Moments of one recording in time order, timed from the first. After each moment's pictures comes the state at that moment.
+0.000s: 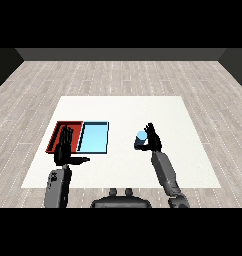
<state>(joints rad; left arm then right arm) -0.01 0.07 0.10 -1.66 0.14 -0.13 -0.36 -0.40 -0.01 -0.08 -0.92 -0.30 0.15 -0.40</state>
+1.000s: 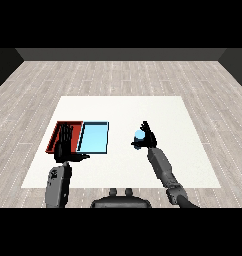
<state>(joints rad) -0.05 0.07 0.12 -1.64 0.15 -0.12 -0.35 -0.55 -0.01 -0.07 -0.68 -0.32 0.13 -0.44</state>
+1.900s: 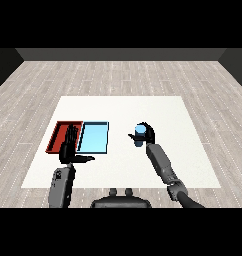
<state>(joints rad) -0.03 0.05 0.06 -1.65 0.09 -0.09 -0.35 -0.61 -0.03 0.01 -0.70 -0.23 -0.24 -0.40</state>
